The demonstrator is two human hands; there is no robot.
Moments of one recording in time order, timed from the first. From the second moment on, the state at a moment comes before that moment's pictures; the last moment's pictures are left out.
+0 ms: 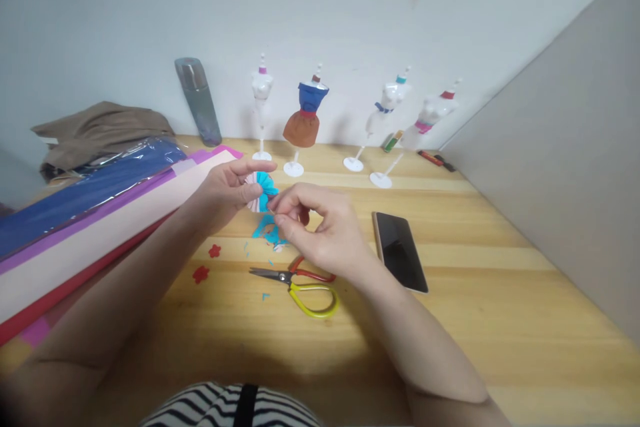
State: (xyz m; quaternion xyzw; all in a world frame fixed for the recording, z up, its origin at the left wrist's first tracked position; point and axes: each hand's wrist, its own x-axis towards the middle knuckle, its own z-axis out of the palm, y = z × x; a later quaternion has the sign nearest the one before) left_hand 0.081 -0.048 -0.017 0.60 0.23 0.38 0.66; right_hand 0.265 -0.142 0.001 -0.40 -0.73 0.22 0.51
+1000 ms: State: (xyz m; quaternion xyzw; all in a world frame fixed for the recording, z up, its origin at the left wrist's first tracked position) left_hand 0.084 -0.049 -0.020 0.56 0.21 0.41 0.69; right_hand 0.266 -0.136 0.003 -0.51 -0.63 0.30 0.50
